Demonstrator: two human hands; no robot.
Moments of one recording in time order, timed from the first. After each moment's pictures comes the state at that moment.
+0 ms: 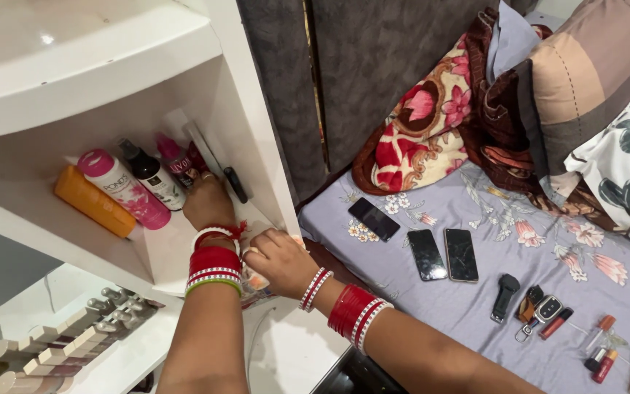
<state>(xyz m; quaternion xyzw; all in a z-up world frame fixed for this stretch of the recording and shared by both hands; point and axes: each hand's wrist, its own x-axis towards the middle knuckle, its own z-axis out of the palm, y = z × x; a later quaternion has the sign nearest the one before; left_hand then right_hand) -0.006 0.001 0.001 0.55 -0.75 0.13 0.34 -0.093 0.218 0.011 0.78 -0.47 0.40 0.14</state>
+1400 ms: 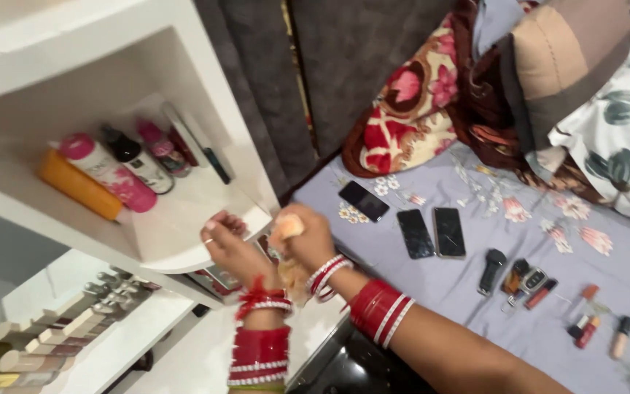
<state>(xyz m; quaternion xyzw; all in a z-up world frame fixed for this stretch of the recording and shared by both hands) -0.028 0.217 0.028 0.42 -0.38 -0.42 0.71 -0.115 0.263 0.007 0.50 -0.60 0.61 -0.14</state>
